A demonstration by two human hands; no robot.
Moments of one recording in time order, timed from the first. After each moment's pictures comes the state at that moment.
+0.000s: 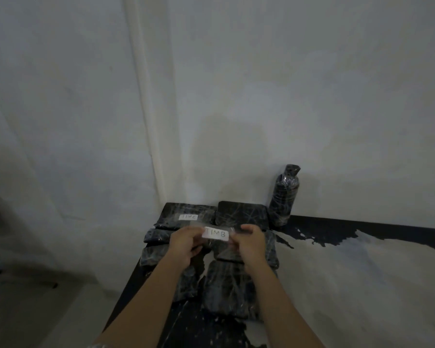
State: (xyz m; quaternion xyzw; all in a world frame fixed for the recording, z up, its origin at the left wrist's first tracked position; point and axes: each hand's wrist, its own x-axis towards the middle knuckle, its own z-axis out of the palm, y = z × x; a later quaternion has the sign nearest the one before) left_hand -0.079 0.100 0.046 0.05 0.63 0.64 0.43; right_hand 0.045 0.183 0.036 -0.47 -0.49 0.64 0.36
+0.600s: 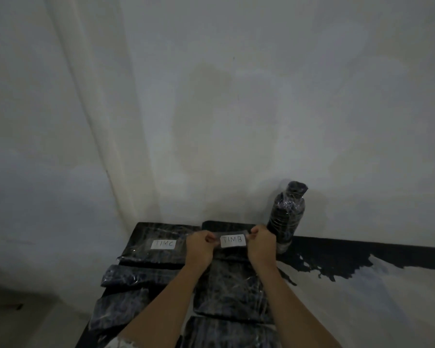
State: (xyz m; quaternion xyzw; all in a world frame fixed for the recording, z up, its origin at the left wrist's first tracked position) left_hand -0.095 0.254 0.000 0.30 0.81 0.44 0.22; right_hand 0.019 0.334 0.003 -0.56 -0.71 0.32 0.29
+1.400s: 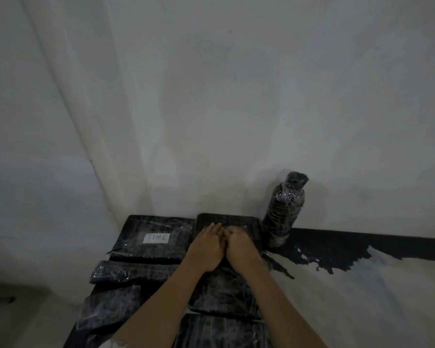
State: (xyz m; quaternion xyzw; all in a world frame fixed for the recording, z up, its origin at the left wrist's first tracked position) left_hand -0.095 0.270 -0.024 0.63 0.77 0.02 0.14; right_hand 0.001 0.319 -0.013 -0.39 -0.89 0.24 0.07
